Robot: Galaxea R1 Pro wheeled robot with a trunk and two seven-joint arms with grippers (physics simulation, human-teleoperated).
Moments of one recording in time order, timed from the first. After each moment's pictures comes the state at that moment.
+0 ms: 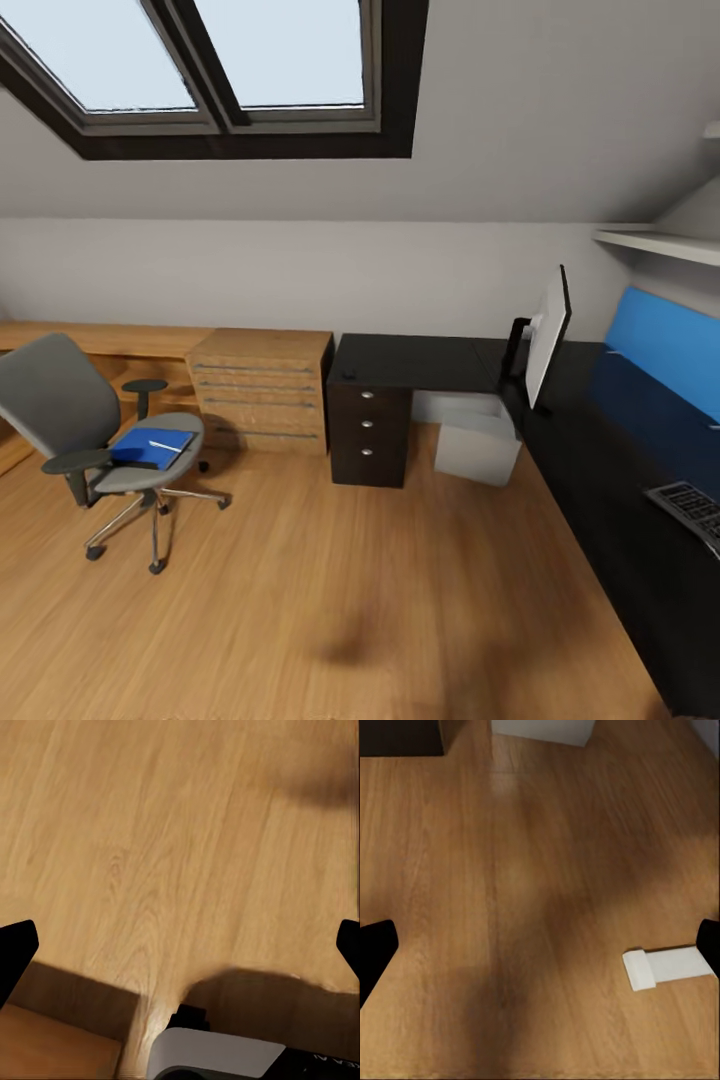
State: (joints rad) left arm -0.17 0.01 -0.53 -0.32 0.56 -0.26 0.33; right arm -0.12 0.04 0.07 -0.36 -0.09 -0.61 -0.30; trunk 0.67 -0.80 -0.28
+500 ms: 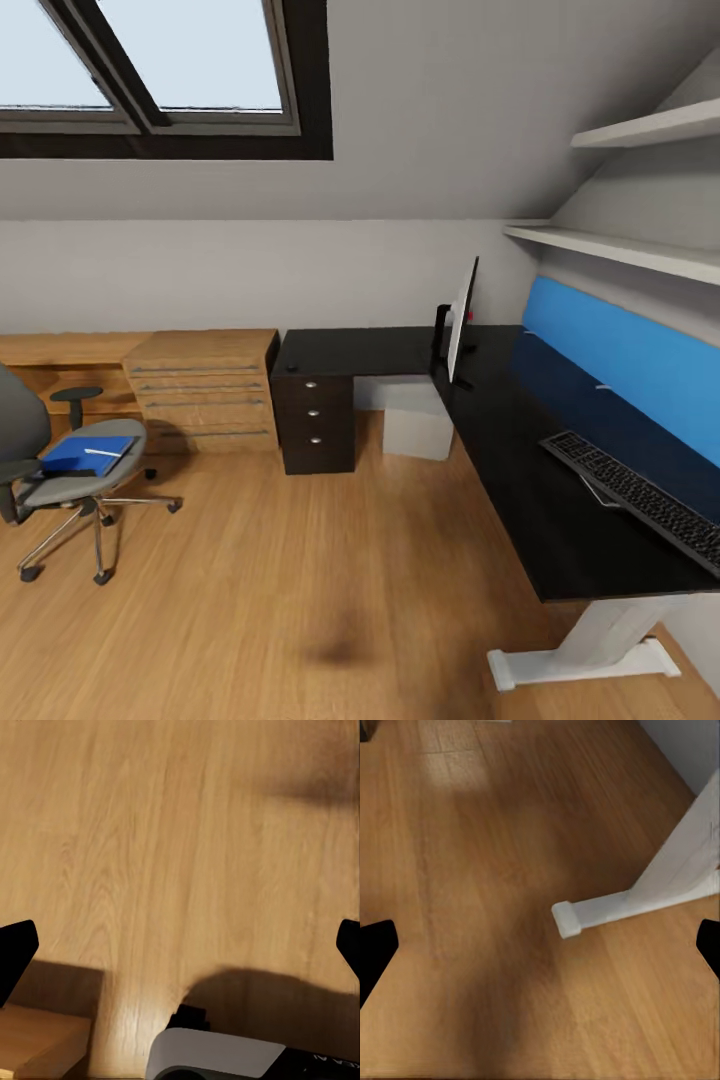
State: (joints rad) left arm -0.17 0.01 -0.52 -0.32 0.56 -0.26 0.33; right arm -0.12 0.03 0.07 -0.36 -0.09 -0.61 -0.29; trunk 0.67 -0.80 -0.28
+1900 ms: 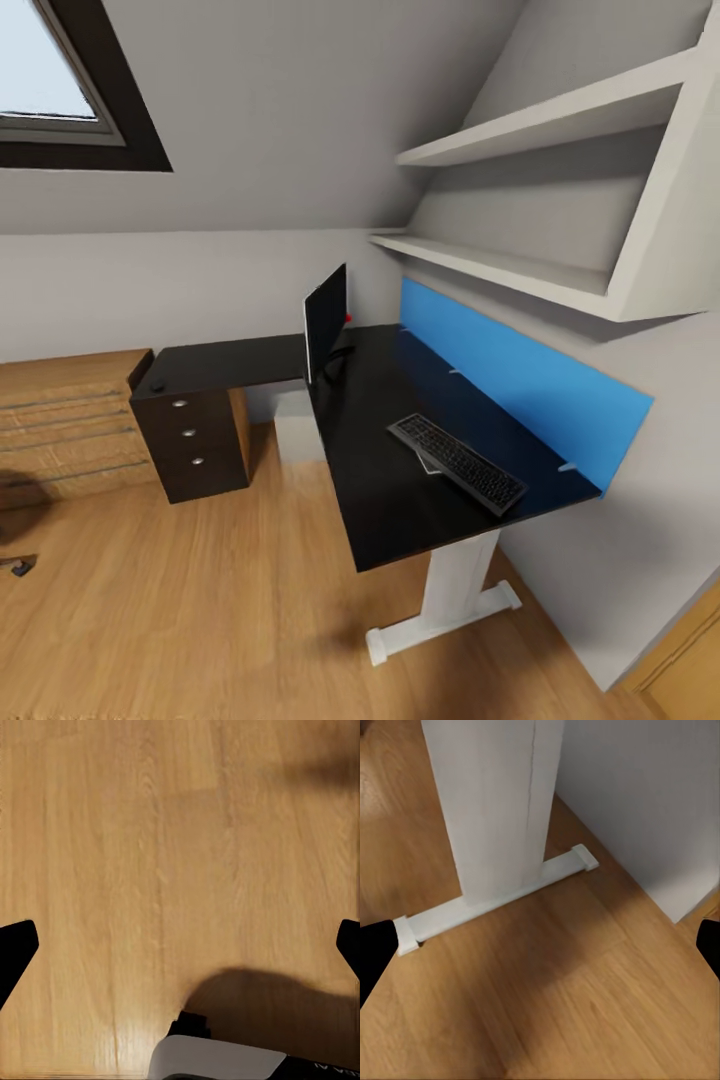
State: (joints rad) left arm -0.17 0.01 -0.52 -0.31 0.56 -0.26 0.33; right arm -0.12 0.04 0.07 -0.34 -0.09 -0.66 -0.28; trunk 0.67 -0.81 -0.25
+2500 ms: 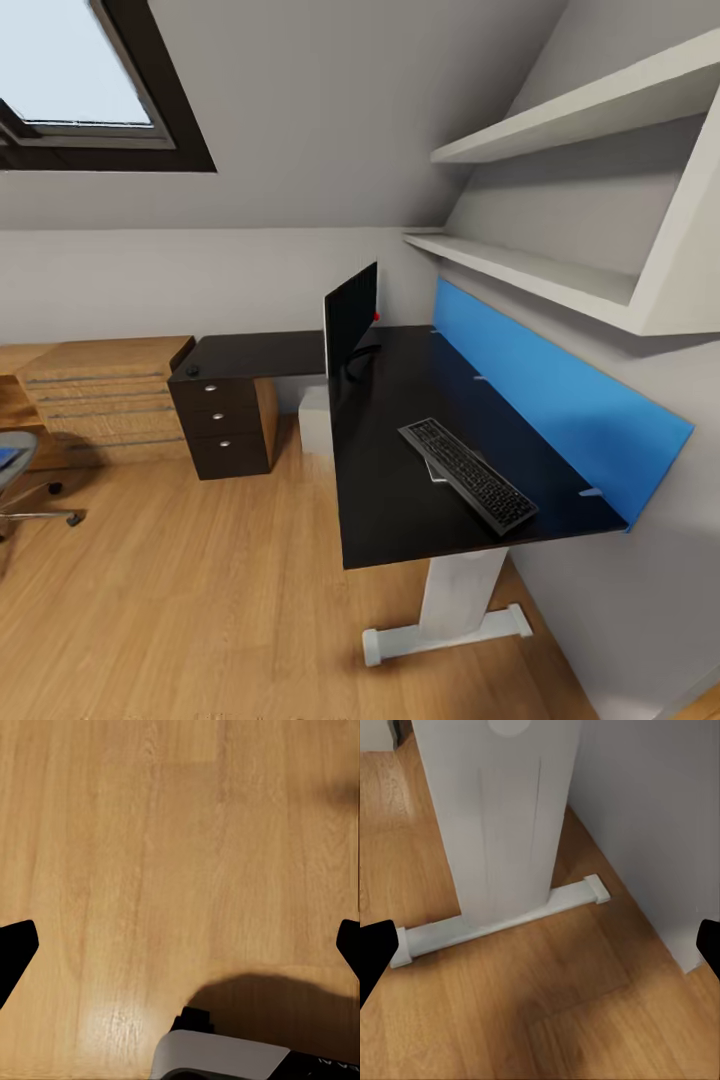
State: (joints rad) left arm -0.17 0.01 -0.52 -0.30 0.56 -0.26 0.33; right arm -0.12 0.04 0.07 -0.34 -0.08 -0.69 -0.28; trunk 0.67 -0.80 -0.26
